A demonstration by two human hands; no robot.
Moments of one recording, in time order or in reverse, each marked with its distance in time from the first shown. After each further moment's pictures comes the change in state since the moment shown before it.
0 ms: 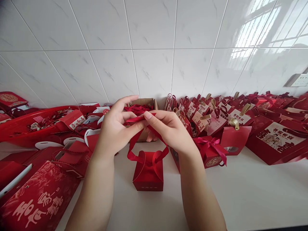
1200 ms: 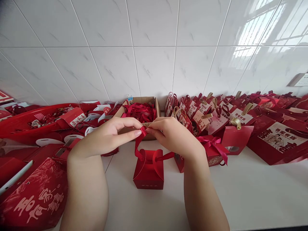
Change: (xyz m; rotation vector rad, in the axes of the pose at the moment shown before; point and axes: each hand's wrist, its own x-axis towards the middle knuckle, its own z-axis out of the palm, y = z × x) left_hand 0.001 0.006 -0.036 0.254 -0.568 -0.100; right_hand -0.004 -0.001 -0.010 -0.921 -0.197 -0.106
